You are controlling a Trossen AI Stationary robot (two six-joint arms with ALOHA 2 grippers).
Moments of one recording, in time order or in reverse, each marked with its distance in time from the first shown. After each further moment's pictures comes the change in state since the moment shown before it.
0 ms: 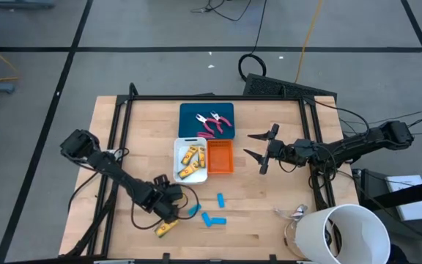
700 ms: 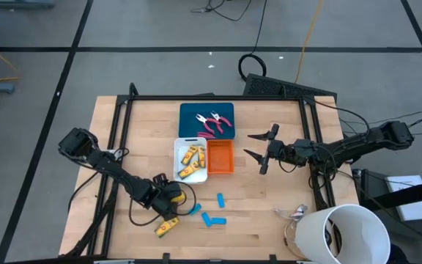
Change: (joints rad) left arm 0.014 0.004 -0.103 0.118 0.053 -0.028; right arm 0.000 0.000 0.000 -0.007 0.000 0.000
